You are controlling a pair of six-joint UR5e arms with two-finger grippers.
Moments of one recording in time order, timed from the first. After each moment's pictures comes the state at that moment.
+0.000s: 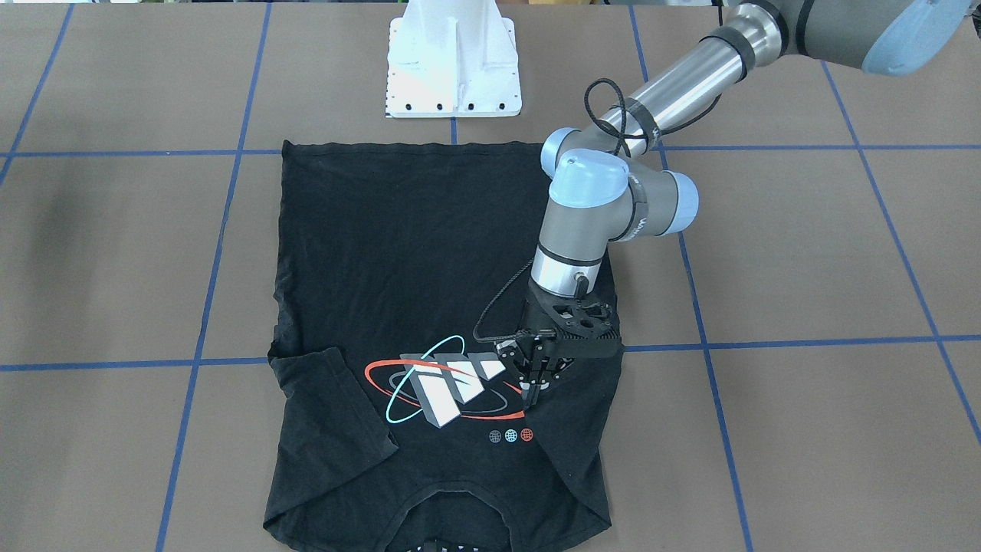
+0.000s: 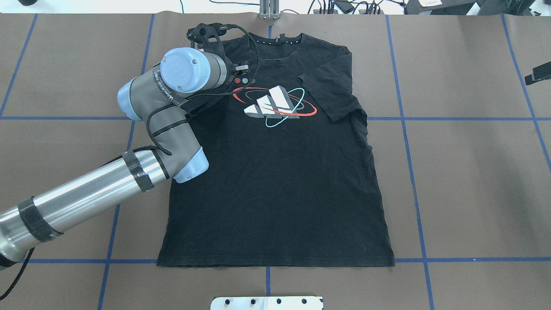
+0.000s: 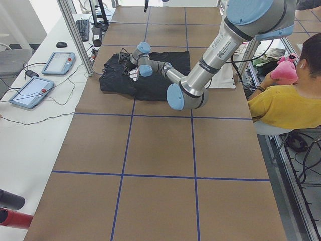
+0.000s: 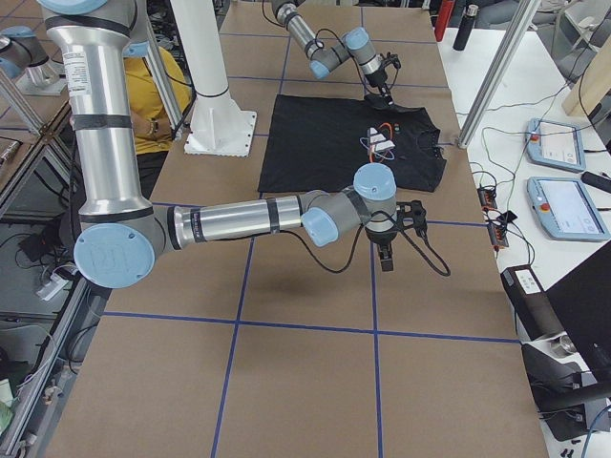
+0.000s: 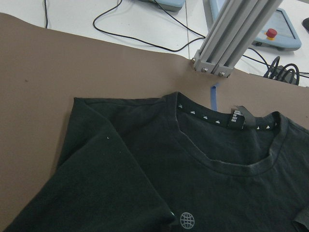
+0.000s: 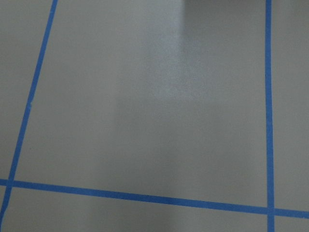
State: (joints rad) left arm -0.67 -2.42 -1.18 -2.23 -1.54 -1.30; right arm 1.37 -1.48 1.63 -1.17 2.28 0.44
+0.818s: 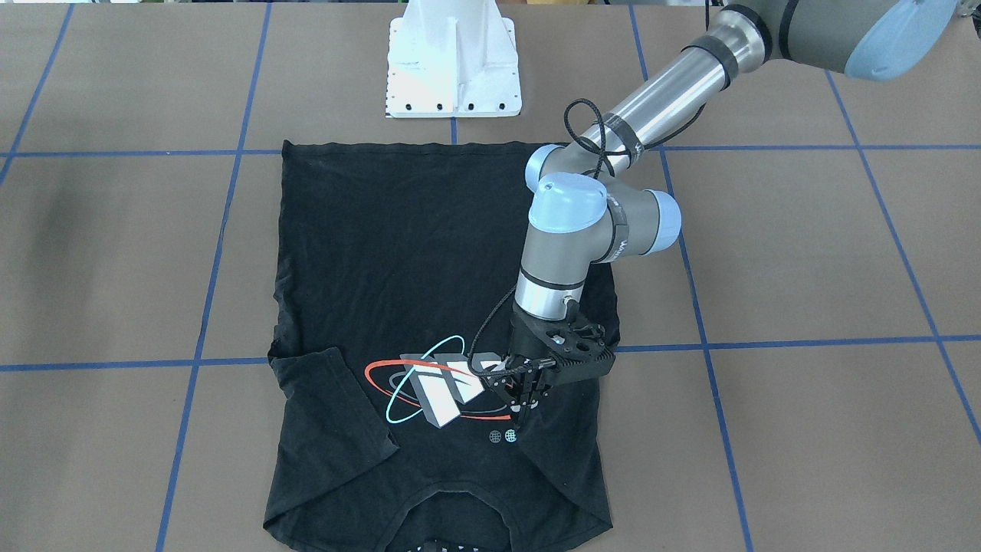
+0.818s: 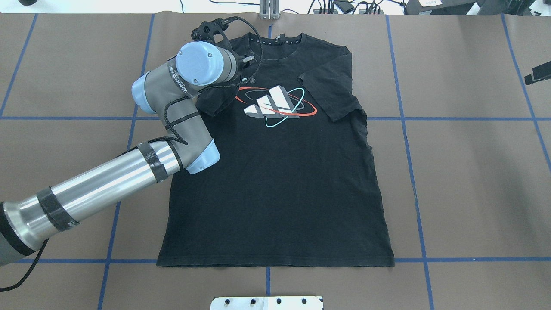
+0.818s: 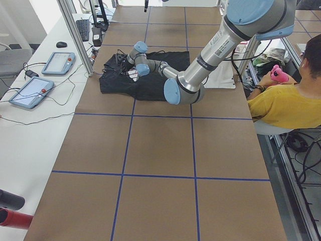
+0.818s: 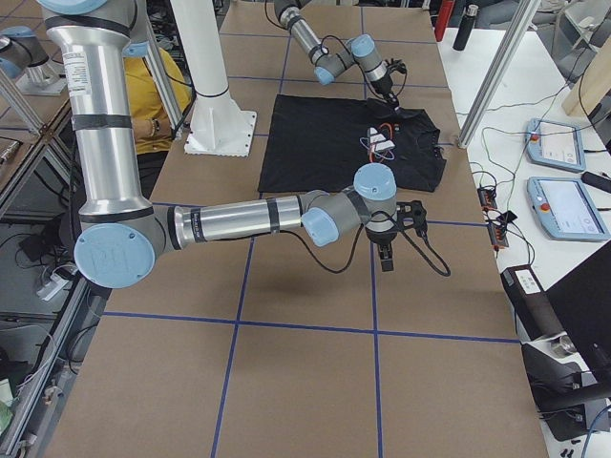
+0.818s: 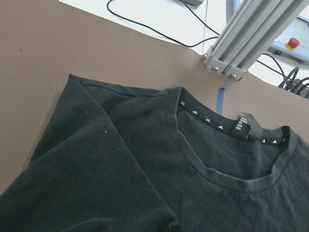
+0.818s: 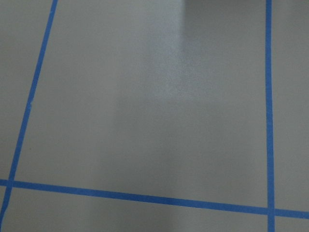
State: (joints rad) left arm -0.69 -2.48 -1.07 -2.27 -1.53 -1.49; right arm 1.37 -1.48 1.63 -1.17 2.28 0.44
